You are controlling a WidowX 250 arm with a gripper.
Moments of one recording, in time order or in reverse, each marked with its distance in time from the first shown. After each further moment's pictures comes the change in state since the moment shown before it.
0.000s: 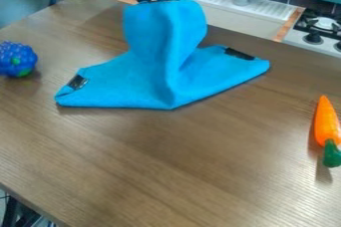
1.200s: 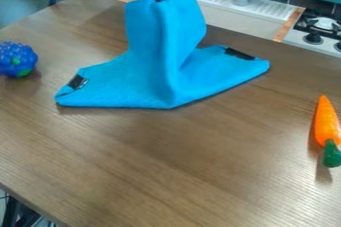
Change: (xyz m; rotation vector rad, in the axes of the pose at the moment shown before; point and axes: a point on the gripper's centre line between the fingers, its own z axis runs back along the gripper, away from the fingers) arm 0.001 -0.004 -0.003 -0.083 -0.054 0.020
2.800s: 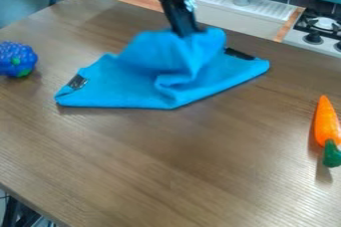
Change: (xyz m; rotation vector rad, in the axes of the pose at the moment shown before) arm -0.028 -0.078 -0.051 0.067 0.047 -0.312
